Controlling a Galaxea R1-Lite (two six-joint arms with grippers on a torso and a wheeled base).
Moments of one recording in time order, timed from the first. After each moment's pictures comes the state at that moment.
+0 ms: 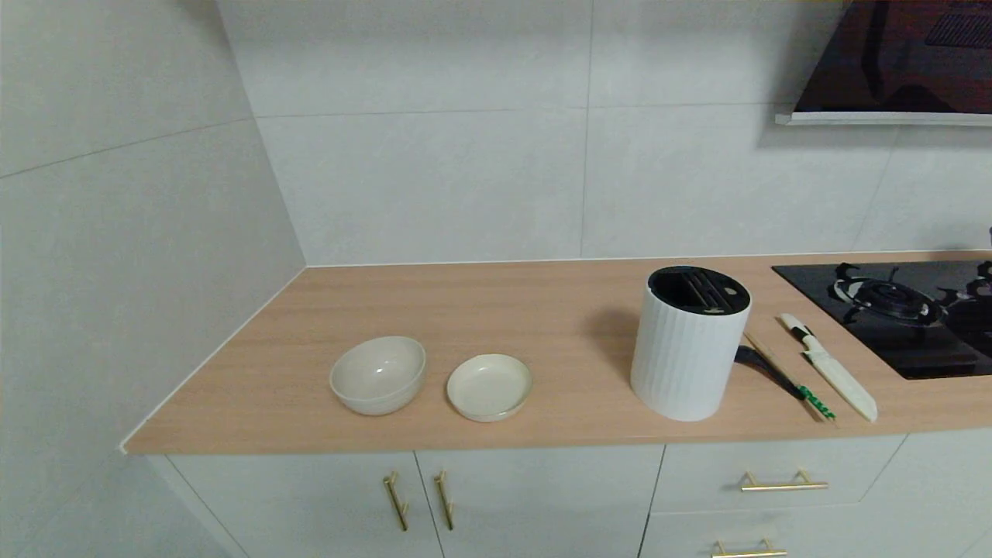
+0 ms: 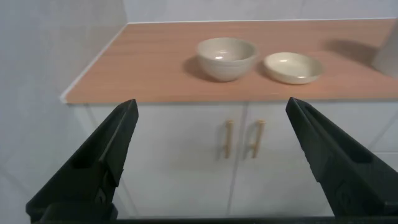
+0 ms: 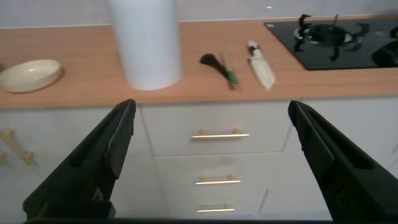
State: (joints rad) left arm 0.00 0.00 0.00 0.00 0.01 0.00; right arm 0.00 0.00 0.00 0.01 -0.02 0.01
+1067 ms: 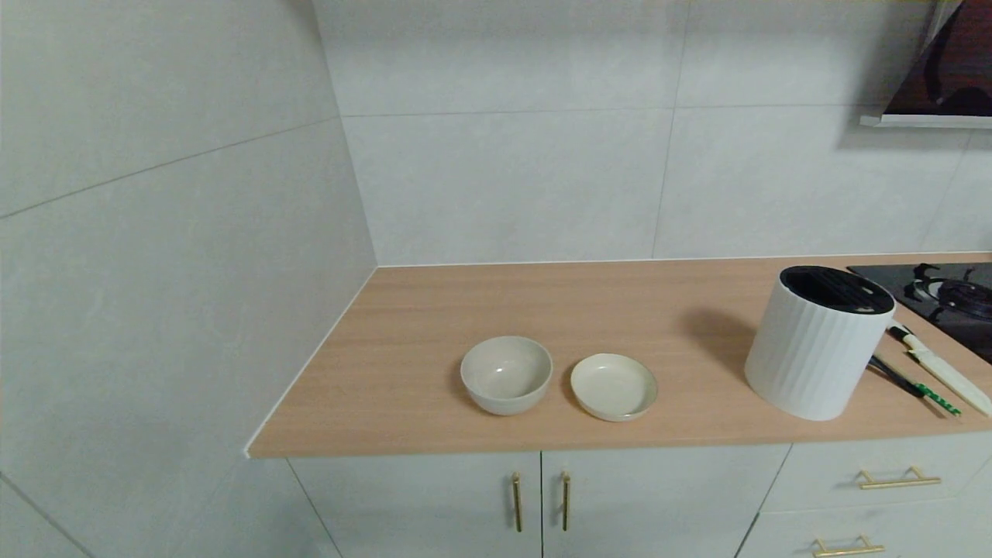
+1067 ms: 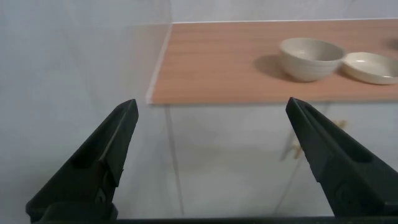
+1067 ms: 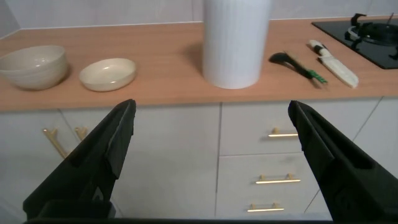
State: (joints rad) left arm 0.00 0.00 0.00 0.00 0.01 0.00; right arm 0.00 0.00 0.00 0.01 -0.02 0.01
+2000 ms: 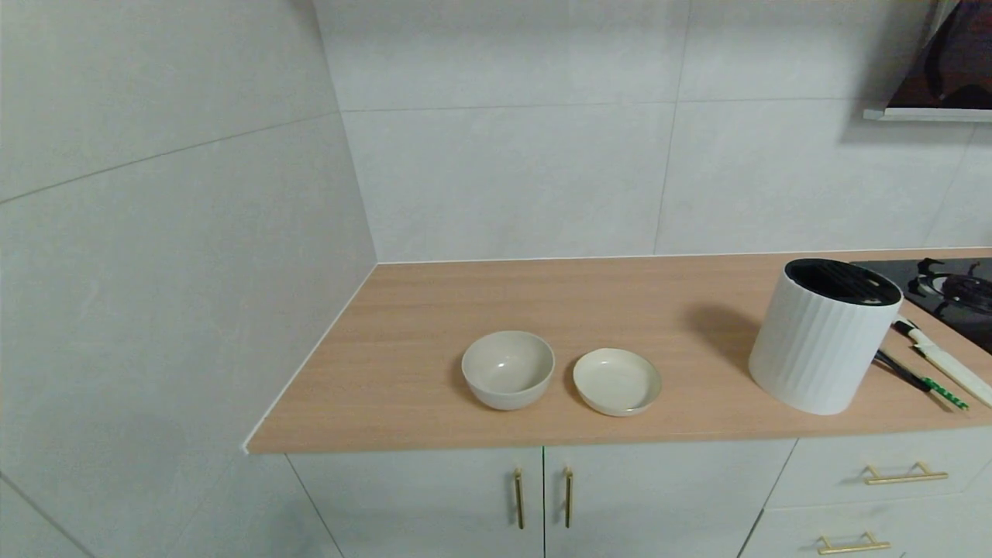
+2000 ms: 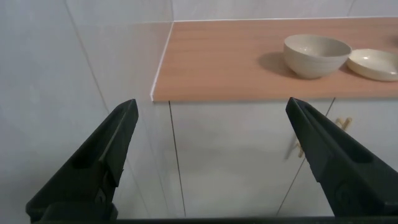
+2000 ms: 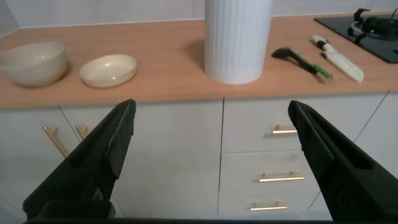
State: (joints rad) left arm 0.00 0.00 0.00 0.00 0.01 0.00; right arm 0.00 0.00 0.00 0.01 -0.02 0.02
